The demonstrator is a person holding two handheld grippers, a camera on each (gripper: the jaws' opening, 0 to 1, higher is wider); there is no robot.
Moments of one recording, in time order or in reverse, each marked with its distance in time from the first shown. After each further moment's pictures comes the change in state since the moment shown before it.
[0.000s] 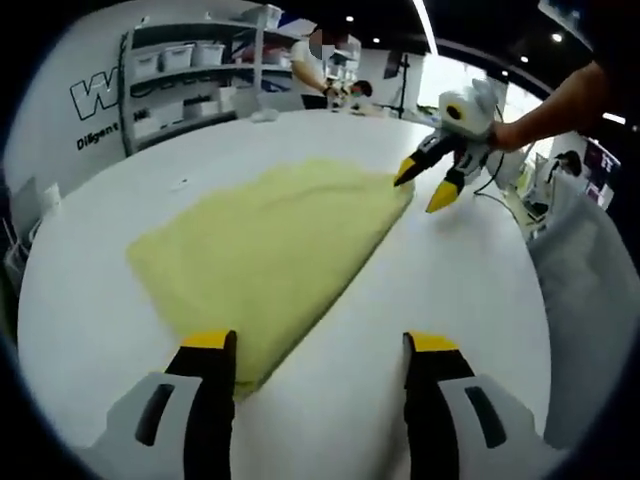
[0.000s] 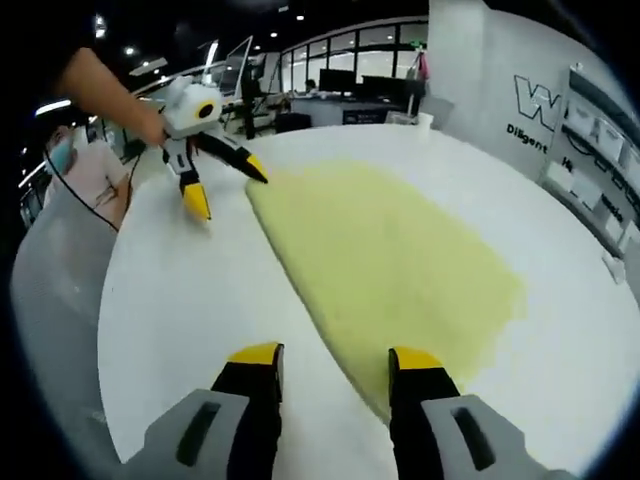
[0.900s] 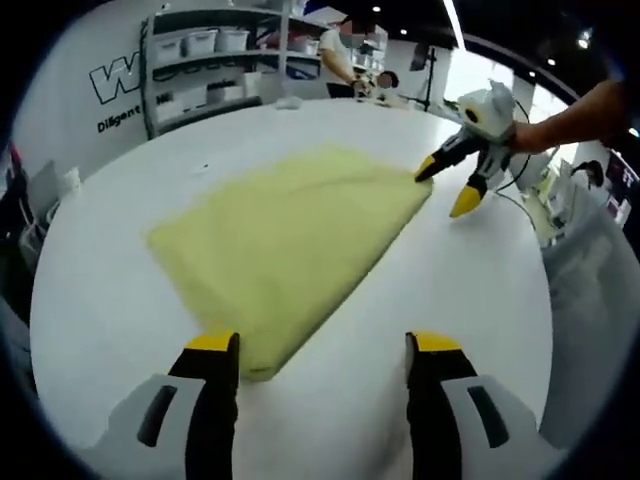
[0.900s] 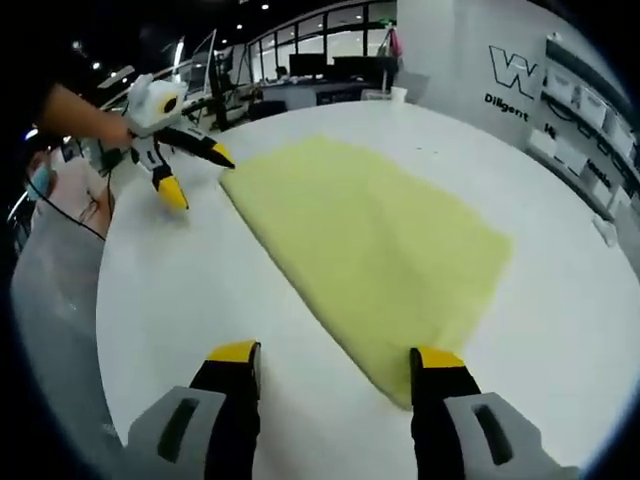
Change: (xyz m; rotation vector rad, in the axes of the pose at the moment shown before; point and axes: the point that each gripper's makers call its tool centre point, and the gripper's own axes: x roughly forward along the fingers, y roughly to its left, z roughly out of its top) left arm -0.011 0.016 0.002 -0.042 0.037 0.118; right arm -0.003 0.009 -0.006 0.032 0.045 -0.011
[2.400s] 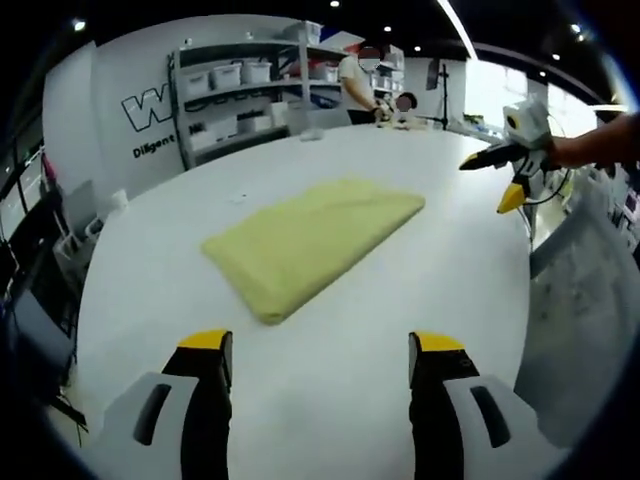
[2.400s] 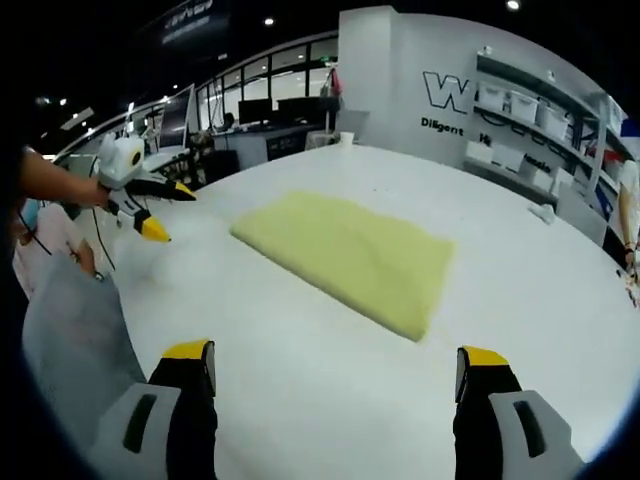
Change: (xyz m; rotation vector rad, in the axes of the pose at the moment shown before) left arm -0.090 -0.030 -0.017 0.020 -0.116 0.131; right arm -0.093 0.058 -0.003 0.171 -0.174 -0.216
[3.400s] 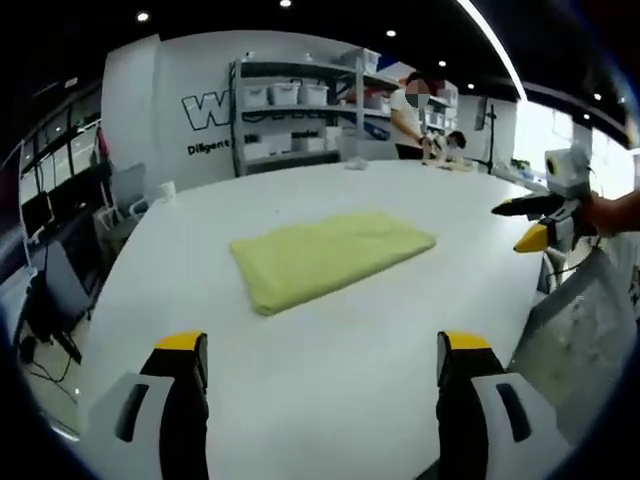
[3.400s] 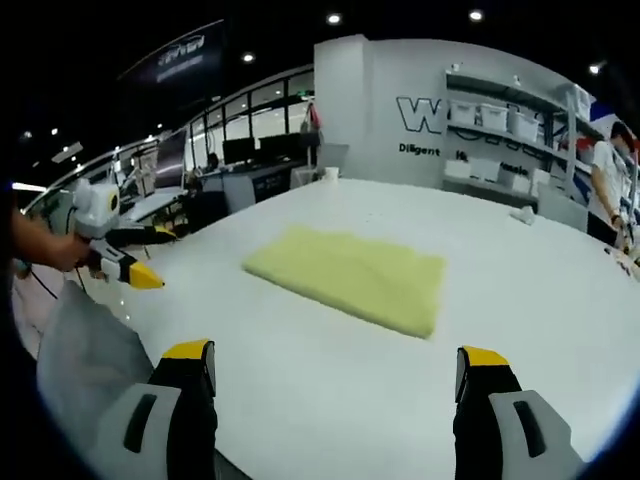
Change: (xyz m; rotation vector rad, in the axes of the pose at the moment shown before) left arm -0.040 -0.044 0.006 -0.170 -0.133 0.229; right arm -0.036 0.030 0.009 0.135 -0.213 -0.037
